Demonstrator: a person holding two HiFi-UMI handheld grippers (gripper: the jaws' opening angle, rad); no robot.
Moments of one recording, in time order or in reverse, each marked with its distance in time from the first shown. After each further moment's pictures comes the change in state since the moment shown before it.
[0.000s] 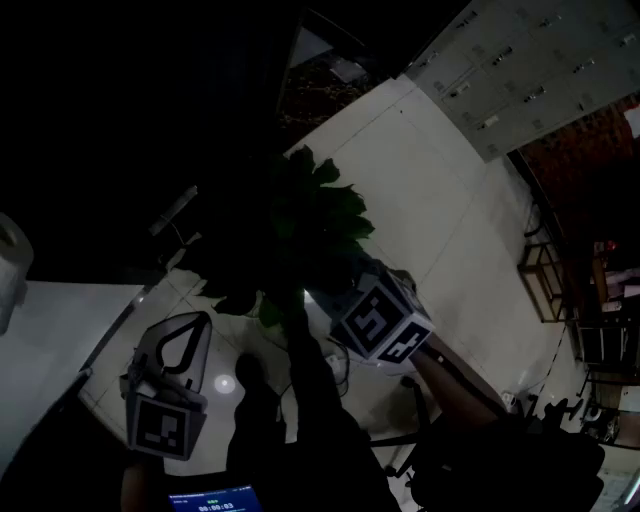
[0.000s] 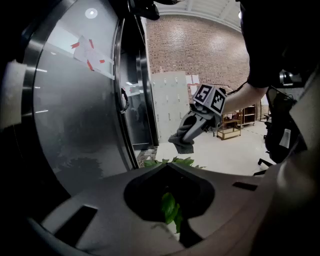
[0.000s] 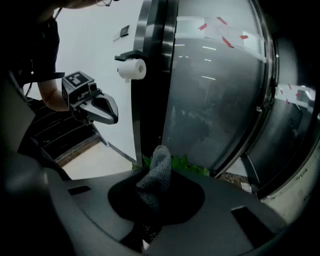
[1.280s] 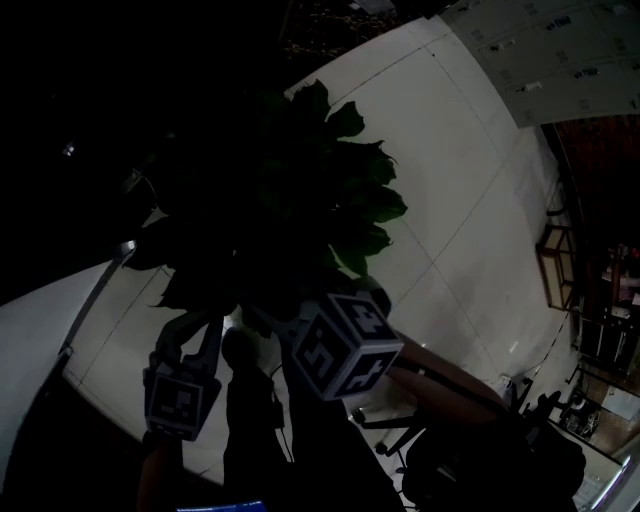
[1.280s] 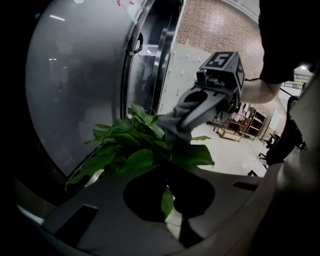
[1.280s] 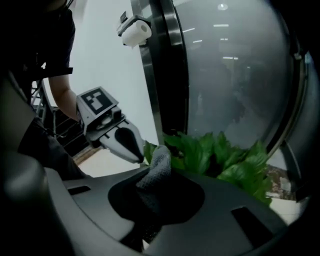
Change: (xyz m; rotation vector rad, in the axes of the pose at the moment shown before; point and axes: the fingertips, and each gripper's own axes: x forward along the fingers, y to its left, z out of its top) left arm 0.172 -0.043 -0.170 -0.302 0.199 -0.111; right arm 0.137 0.026 -0.106 -0.006 0.082 0.307
